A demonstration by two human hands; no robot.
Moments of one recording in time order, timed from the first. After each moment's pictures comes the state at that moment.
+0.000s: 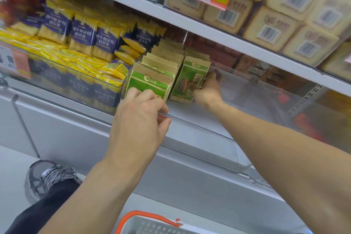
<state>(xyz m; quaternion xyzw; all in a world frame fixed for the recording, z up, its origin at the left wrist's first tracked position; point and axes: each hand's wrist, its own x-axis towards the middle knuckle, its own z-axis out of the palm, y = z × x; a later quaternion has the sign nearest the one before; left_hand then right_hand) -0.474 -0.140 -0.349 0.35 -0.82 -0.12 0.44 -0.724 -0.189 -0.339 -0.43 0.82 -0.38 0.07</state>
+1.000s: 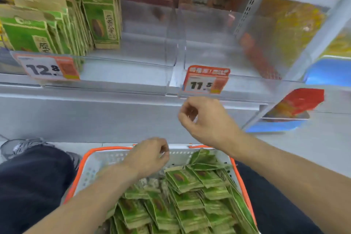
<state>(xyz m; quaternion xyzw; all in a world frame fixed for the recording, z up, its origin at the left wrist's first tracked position) -0.552 0.047 -0.477 0.21 -0.93 -0.32 0.01 -0.693 0.155 -0.359 -0.52 0.81 -0.26 0.06</state>
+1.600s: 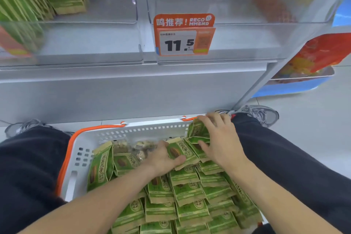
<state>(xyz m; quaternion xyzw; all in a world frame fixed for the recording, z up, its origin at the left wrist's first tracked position) -0.577 0.127 -0.566 0.42 -0.73 -0.49 -0.24 -0.723 0.264 -0.521 -0.44 0.89 -0.07 0.06</state>
